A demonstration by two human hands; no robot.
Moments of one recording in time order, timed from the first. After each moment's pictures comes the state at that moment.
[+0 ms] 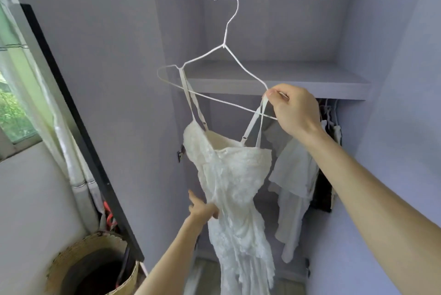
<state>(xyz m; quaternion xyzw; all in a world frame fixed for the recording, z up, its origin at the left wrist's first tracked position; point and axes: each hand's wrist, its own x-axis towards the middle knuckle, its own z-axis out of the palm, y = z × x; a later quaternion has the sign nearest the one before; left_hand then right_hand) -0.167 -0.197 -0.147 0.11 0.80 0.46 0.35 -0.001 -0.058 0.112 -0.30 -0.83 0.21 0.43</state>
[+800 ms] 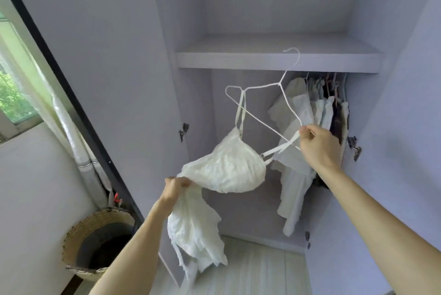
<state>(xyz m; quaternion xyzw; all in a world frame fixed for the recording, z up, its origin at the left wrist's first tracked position) -0.238 -0.259 -0.173 0.10 0.78 0.52 0.32 0.039 -0.021 -0.030 -0.47 -0.77 0.25 0.35</state>
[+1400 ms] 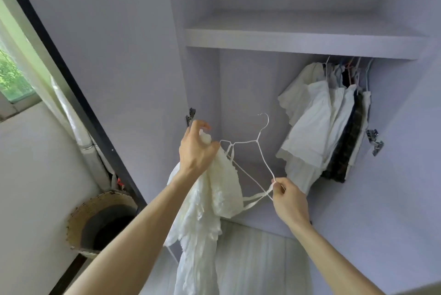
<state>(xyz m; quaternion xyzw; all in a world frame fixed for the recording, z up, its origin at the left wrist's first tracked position) -0.199 -0.218 -0.074 0.29 0.81 0.50 0.05 0.004 -0.107 -0.164 -0.48 -0.76 0.38 0.20</state>
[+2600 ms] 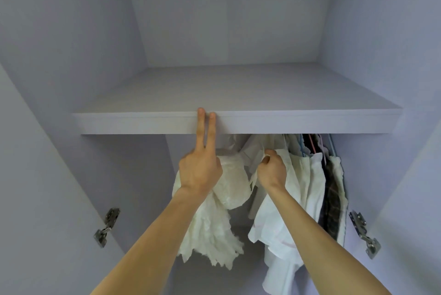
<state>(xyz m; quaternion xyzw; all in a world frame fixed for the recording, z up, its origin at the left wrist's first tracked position) -0.273 0.131 -0.017 0.48 0.83 0.22 -0.19 -0.157 0.269 -0.079 -0.53 -0.69 0.36 0.35</state>
